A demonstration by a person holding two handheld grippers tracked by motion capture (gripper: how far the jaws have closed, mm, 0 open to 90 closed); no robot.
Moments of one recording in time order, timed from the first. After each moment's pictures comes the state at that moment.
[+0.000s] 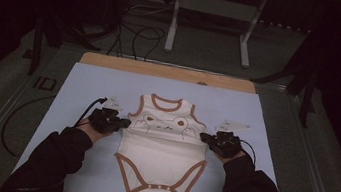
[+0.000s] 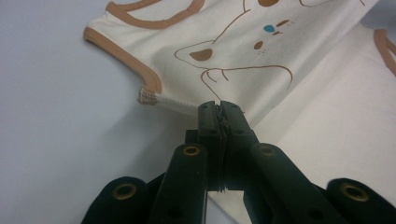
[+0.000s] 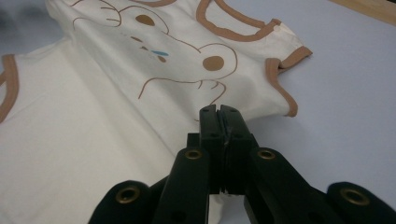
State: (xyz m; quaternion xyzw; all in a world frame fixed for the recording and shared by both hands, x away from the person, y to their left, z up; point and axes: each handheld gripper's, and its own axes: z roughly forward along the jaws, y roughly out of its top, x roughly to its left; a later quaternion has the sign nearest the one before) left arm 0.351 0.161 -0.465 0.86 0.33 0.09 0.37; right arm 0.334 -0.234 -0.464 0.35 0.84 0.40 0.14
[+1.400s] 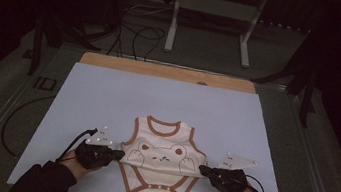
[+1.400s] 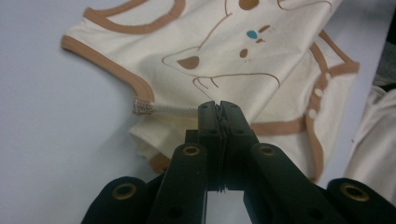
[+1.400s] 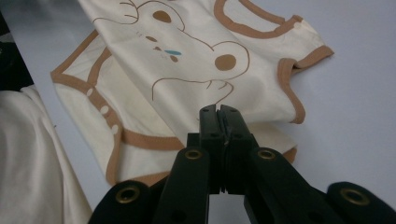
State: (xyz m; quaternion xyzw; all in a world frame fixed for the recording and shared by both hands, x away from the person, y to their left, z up) left arm 0.256 0.164 -0.468 0.87 0.29 0.06 0.39; right arm 0.239 -0.242 -0.463 0.31 0.85 0.40 0.11
